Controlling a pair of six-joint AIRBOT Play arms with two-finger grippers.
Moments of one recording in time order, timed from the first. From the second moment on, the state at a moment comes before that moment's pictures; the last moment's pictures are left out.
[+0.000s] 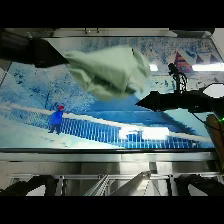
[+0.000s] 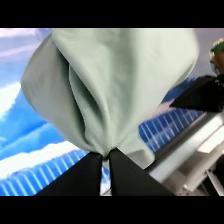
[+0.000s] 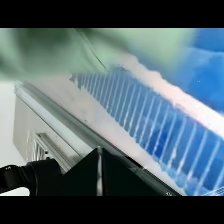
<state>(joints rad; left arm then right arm) -0.10 -1.24 1.69 0.90 -1.51 -1.38 0.11 -1.12 0.88 -0.47 1.13 1.21</state>
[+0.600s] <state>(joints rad) -0.07 -1.34 1.35 1.03 -1.50 -1.39 -0.02 -1.19 0.88 -0.55 1.11 1.20</state>
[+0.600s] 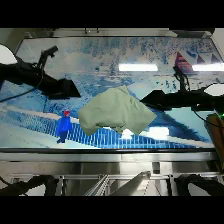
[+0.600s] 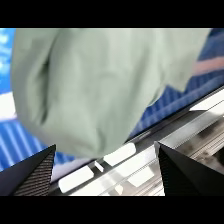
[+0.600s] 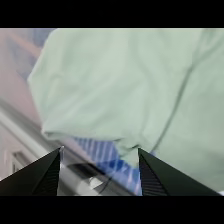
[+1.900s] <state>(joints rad) -0.04 -1.38 1.33 0.72 -1.40 -1.19 -0.16 -1.51 1.20 -0.22 1.45 0.95</state>
